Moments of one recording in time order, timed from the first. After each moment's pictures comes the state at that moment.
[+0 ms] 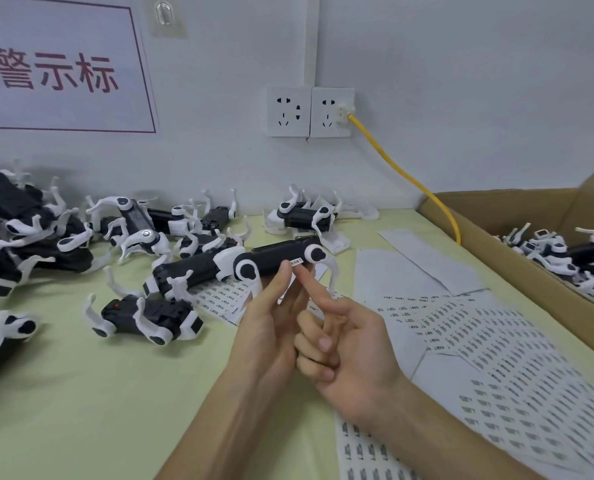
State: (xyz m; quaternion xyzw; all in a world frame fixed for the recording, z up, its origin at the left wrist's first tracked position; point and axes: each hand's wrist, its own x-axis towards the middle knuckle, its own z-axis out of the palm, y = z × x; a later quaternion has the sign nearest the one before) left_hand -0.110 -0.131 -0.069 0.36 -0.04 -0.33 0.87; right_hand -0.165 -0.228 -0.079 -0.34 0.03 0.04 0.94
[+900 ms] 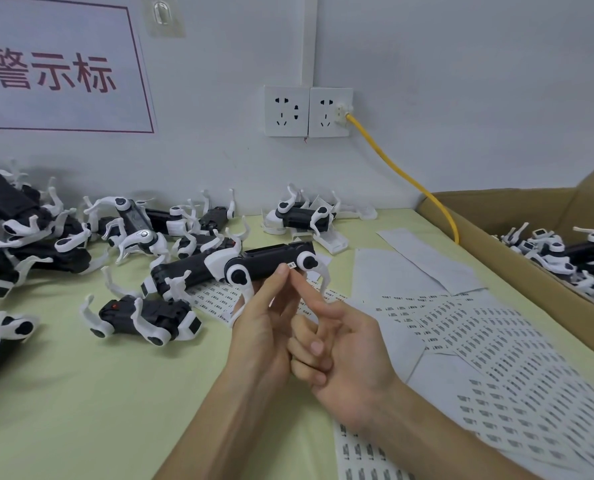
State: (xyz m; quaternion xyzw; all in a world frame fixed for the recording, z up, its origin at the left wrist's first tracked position) left_hand -0.110 -0.133 -0.072 0.37 -0.01 -0.27 0.89; right_hand -0.167 -0.223 -0.081 -0.35 0.03 0.03 0.94
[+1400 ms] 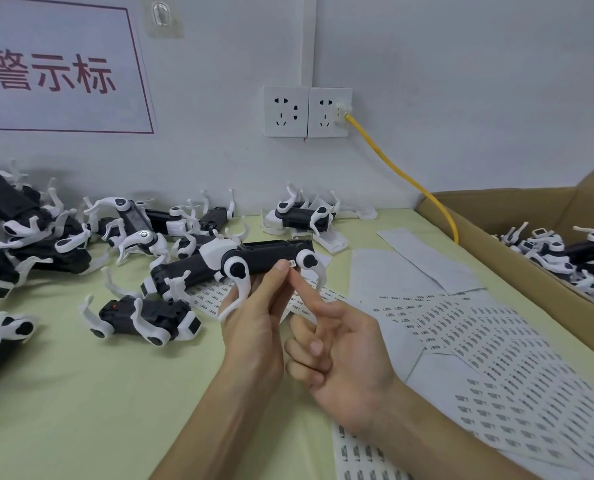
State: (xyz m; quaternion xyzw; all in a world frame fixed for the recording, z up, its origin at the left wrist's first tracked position) left_hand -0.109 -0.134 -0.068 0.41 0.02 -0.14 0.90; right_hand -0.167 -0.222 -0.080 -0.34 0.02 0.05 0.94
